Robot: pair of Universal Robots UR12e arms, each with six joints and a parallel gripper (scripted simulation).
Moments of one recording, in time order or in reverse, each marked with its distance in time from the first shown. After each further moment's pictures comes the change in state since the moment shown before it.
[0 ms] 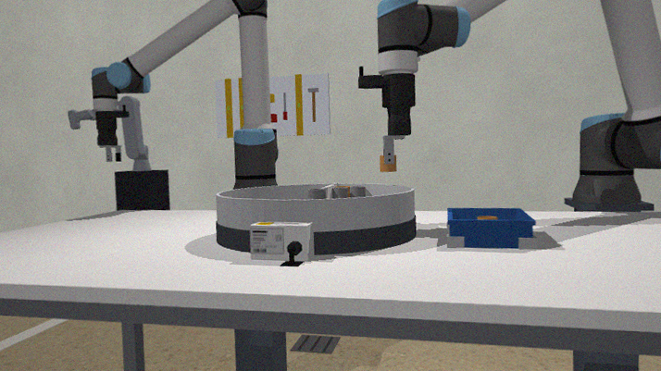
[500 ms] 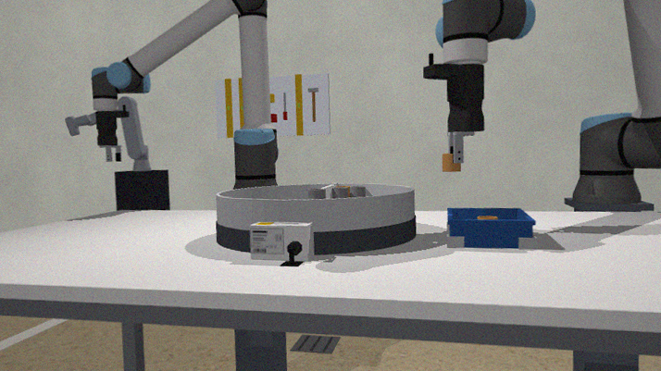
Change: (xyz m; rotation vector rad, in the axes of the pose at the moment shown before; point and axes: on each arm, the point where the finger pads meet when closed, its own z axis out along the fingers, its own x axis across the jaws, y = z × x) left arm -0.100 0.130 -0.001 0.002 0.000 -0.396; right arm 0.000 0.000 0.000 0.000 0.000 0.000
